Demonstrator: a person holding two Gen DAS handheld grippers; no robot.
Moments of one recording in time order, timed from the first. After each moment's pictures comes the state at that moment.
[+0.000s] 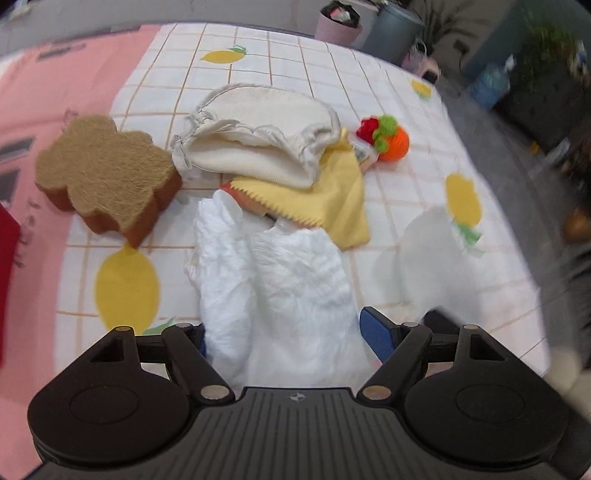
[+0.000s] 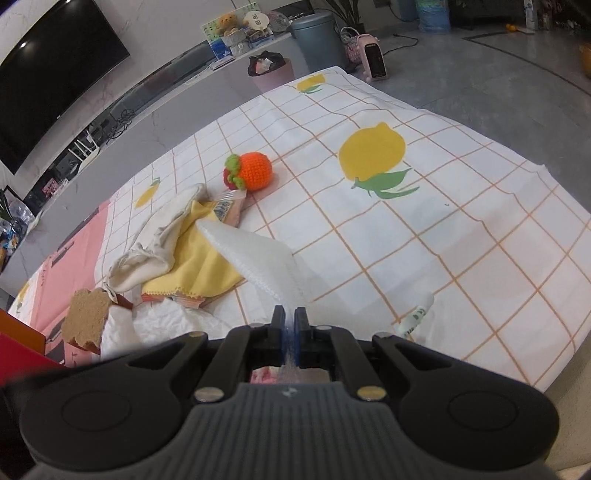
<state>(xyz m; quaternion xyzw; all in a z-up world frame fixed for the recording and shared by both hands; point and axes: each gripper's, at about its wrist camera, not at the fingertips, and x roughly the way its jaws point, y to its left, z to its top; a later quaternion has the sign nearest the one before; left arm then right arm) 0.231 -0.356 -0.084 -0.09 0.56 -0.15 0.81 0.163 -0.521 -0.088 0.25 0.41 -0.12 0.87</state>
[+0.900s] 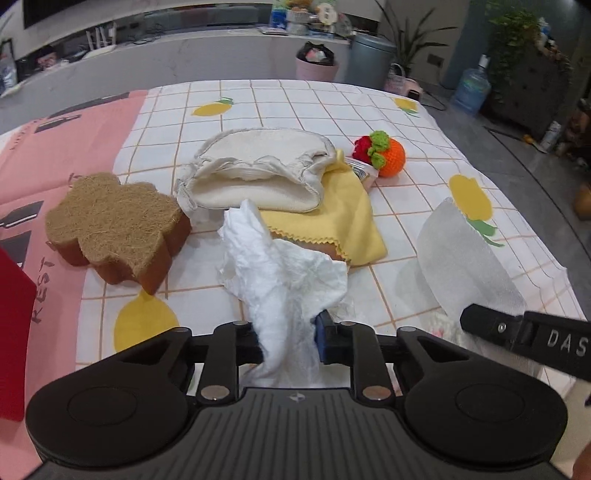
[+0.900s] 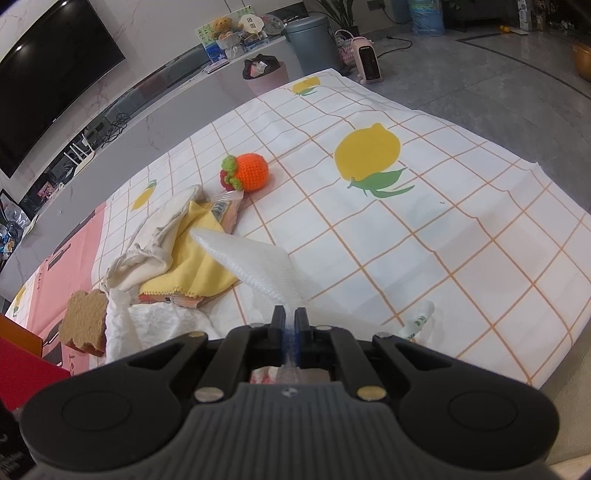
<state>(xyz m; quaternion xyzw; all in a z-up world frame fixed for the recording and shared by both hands) 0.211 -0.358 -0.094 0.01 0.46 -0.16 0.87 0.157 -0.521 -0.089 0.26 0.41 -0.13 0.87</state>
